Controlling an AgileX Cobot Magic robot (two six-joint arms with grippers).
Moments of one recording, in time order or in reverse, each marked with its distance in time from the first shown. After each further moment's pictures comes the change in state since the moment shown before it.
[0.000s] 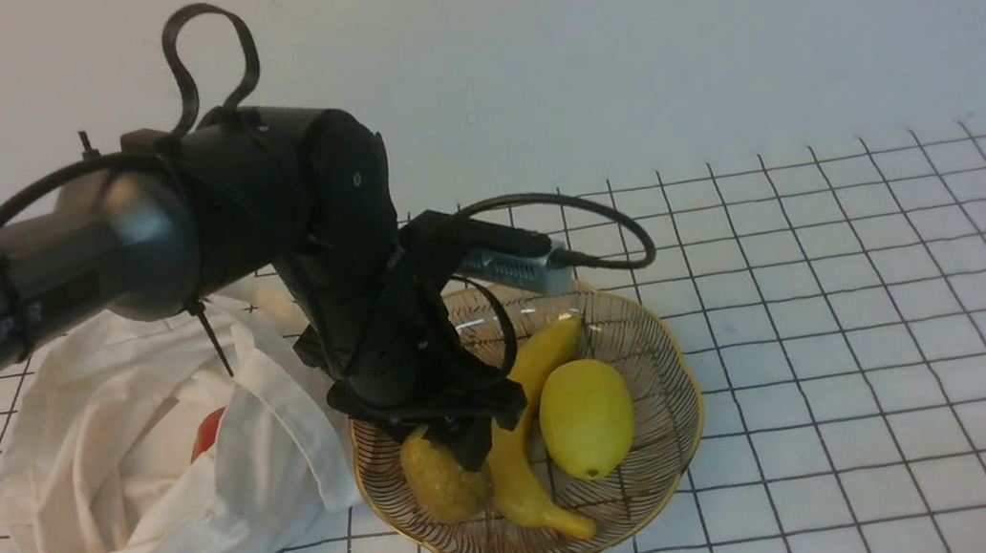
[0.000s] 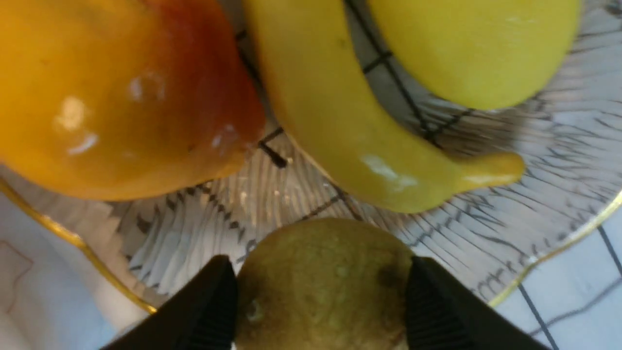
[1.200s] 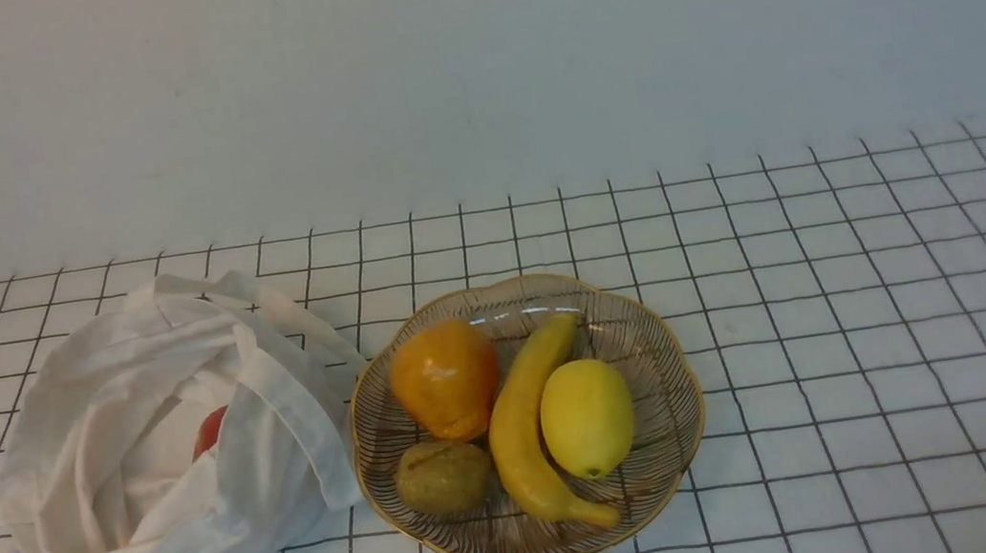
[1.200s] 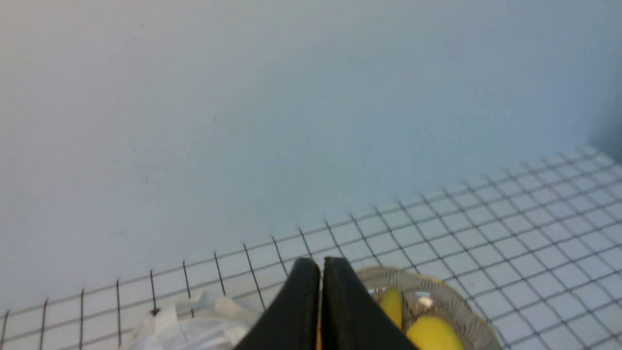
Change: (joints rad) right arm 0.000 0.000 0.000 0.000 0.000 0.003; left arm 0.000 -1.245 0.316 0.298 -0.264 -0.272
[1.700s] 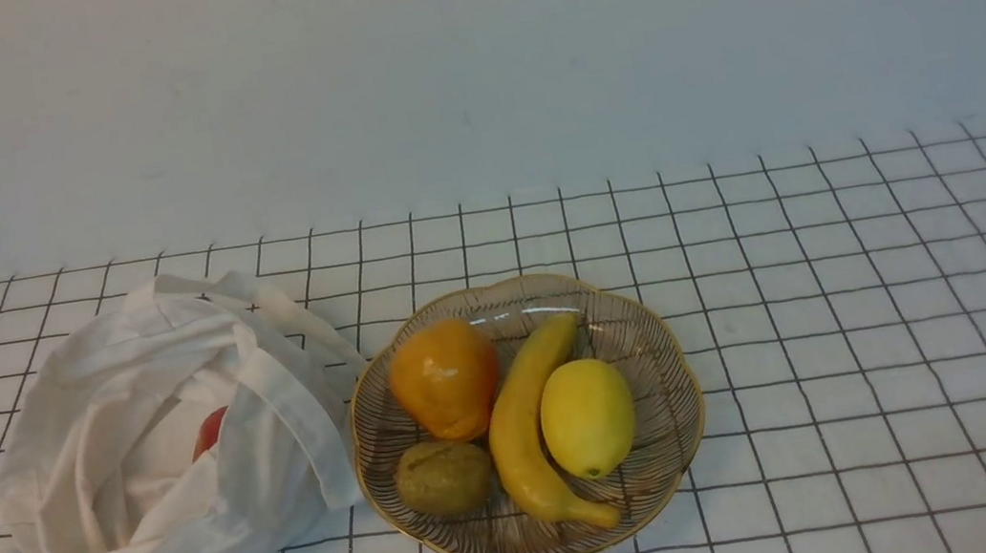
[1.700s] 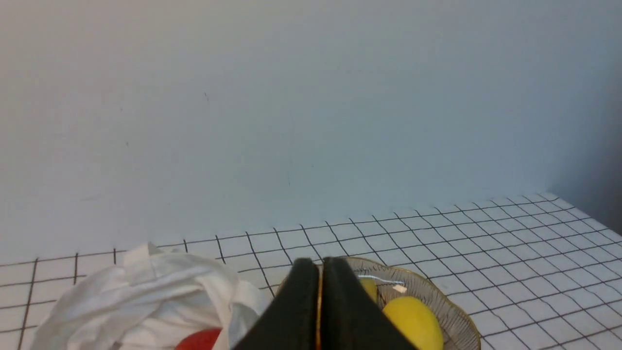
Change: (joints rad) right arm 0.000 0.000 0.000 0.000 0.000 0.000; left arm 0.000 -0.528 0.577 0.004 -0.202 -0.113
